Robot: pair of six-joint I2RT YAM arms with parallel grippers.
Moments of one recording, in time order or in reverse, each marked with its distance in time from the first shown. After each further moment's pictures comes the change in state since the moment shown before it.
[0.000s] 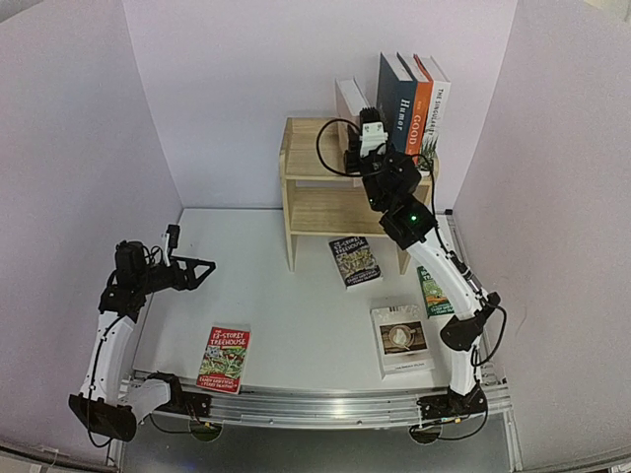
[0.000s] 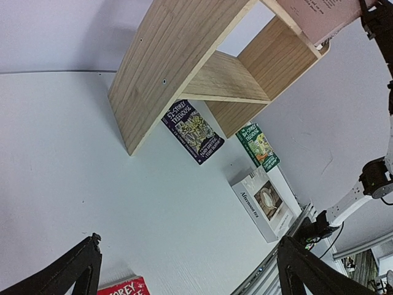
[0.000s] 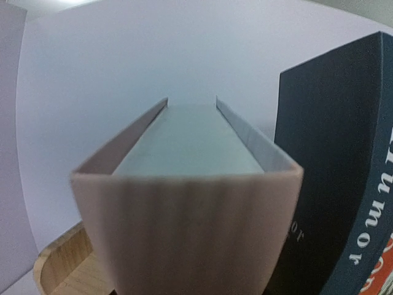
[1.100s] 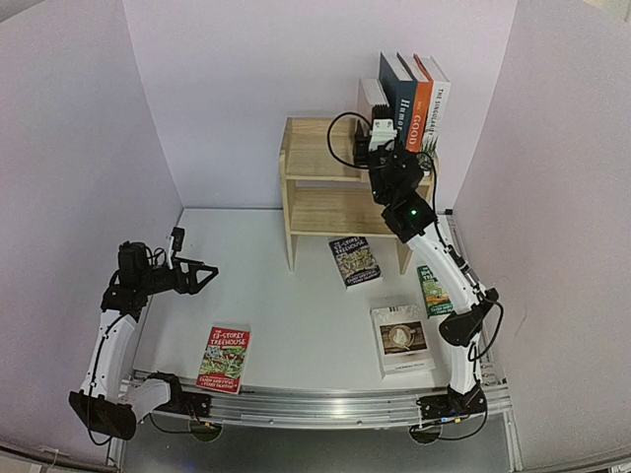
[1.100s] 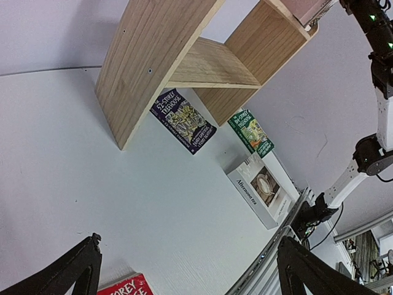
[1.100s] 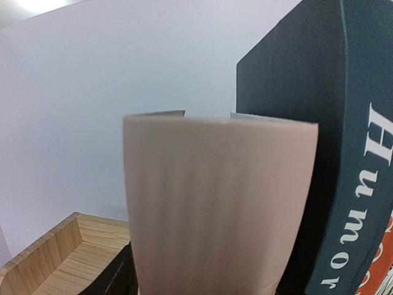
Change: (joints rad) left arm 0.000 0.013 -0.024 -0.003 0.064 0.075; right arm -0.080 0.052 0.003 0.085 0.037 0.013
